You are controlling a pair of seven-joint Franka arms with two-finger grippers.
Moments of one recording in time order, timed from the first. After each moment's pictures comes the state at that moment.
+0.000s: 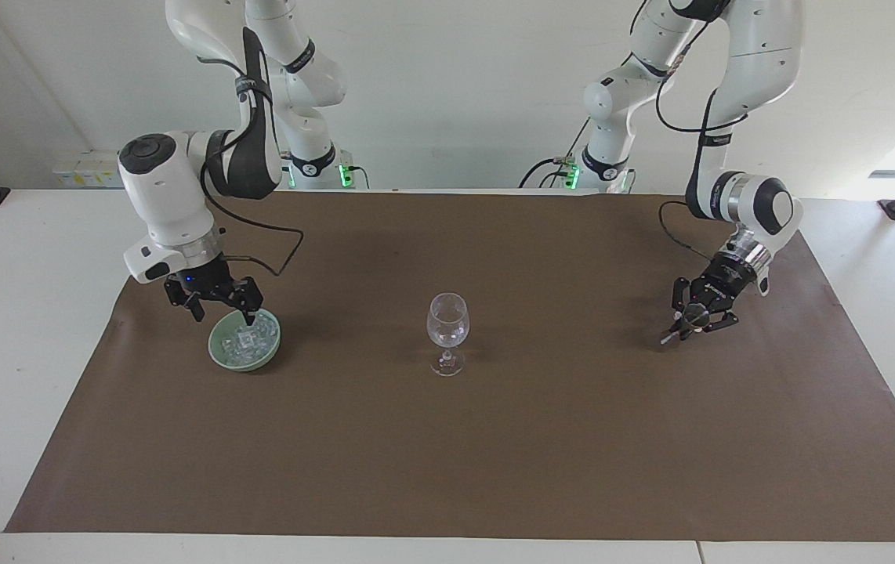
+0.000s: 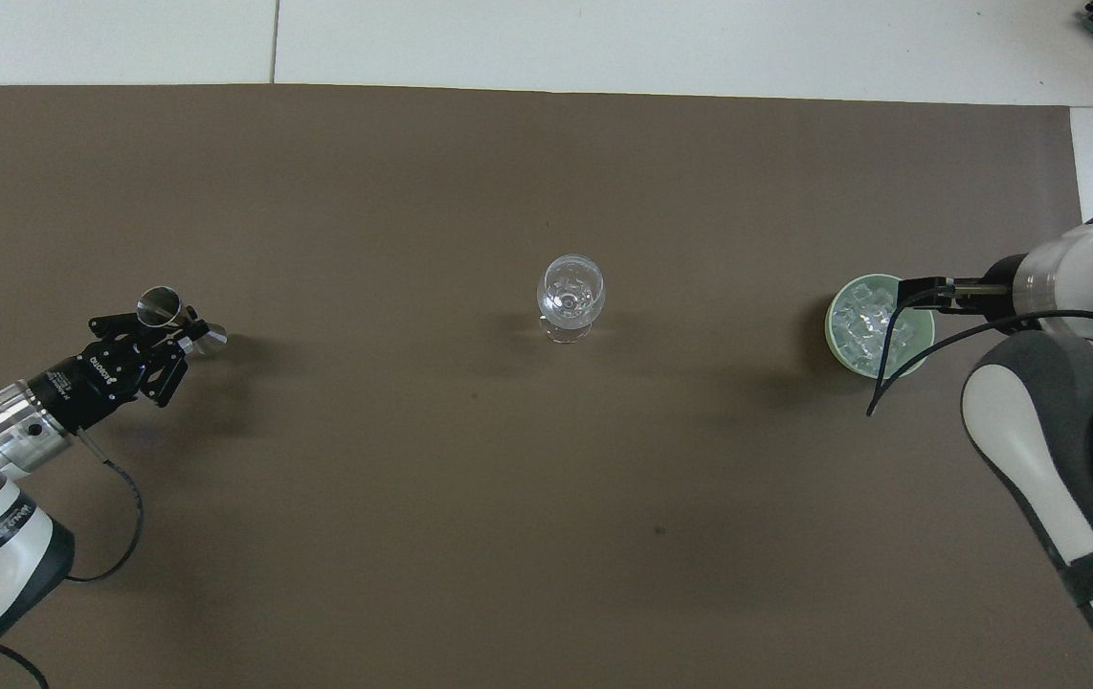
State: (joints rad) left arm 0.52 0.19 -0.27 -2.35 -1.73 2.12 -0.69; right arm -0.05 0.14 -0.01 -2.03 -0.02 2.33 0.04
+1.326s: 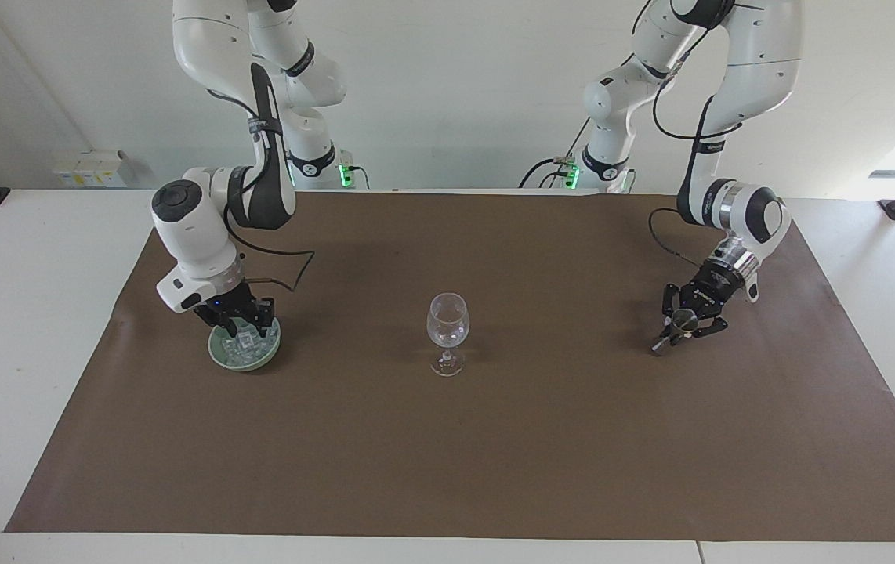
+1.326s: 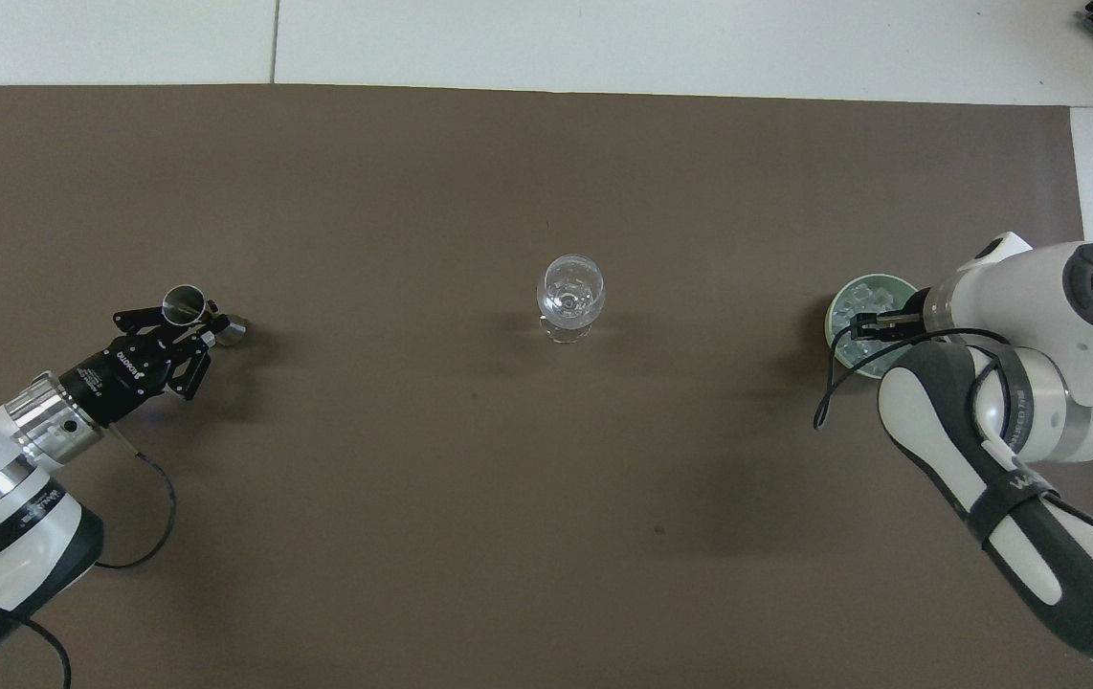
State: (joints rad) left arm 0.50 0.23 -0.28 -2.35 -1.78 2.12 -0.61; right arm -0.04 0.19 -0.01 -2.10 -0.02 2.38 -0.03
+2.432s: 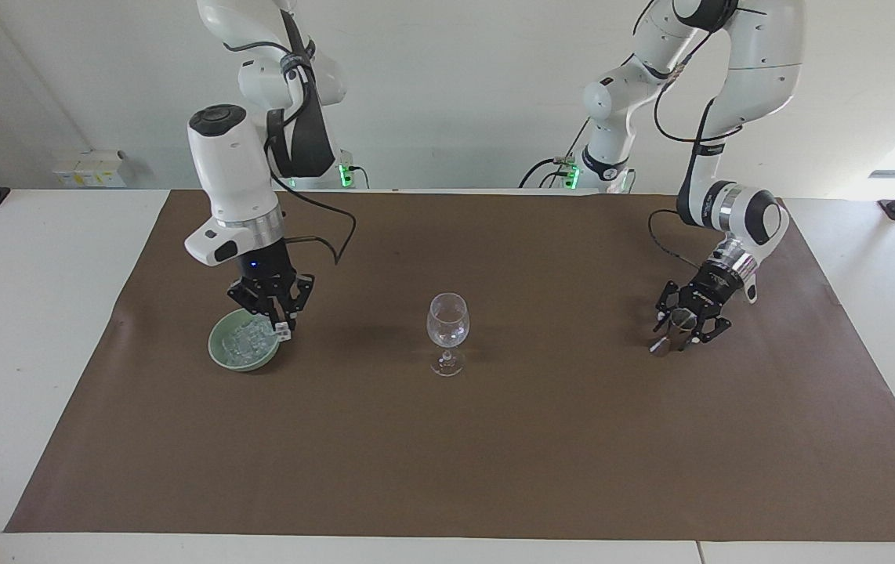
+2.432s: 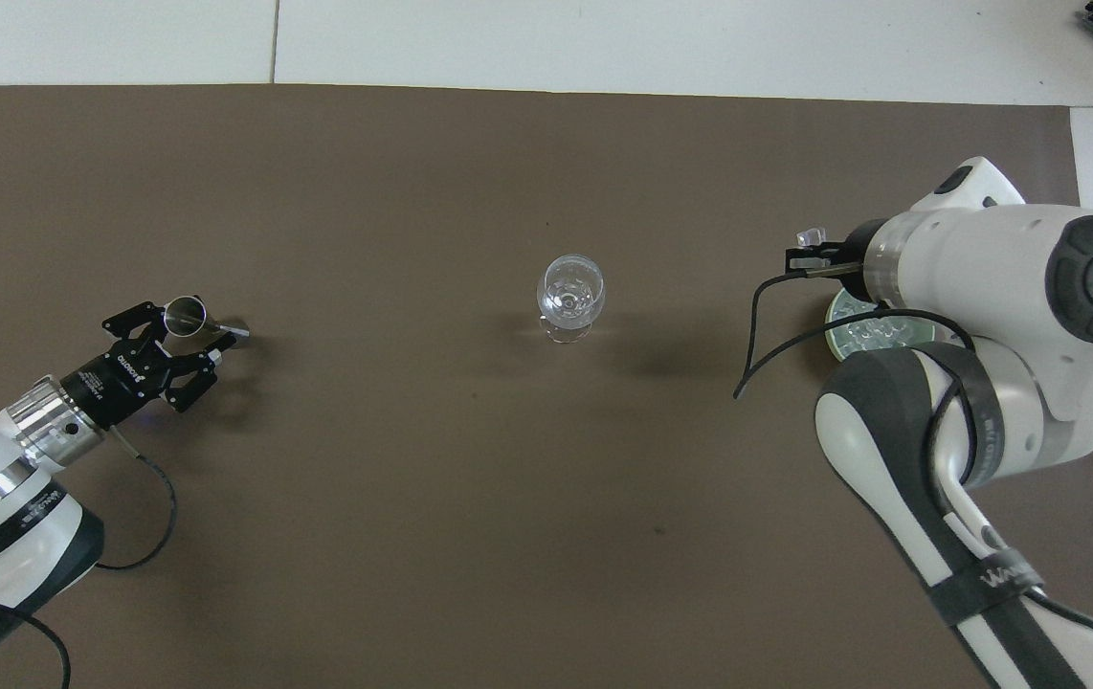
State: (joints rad) left arm 0.51 0.25 -0.27 -2.35 -1.78 2.13 -0.59; right arm 0.05 0.09 0.15 -1.96 -0.02 2.39 0.16
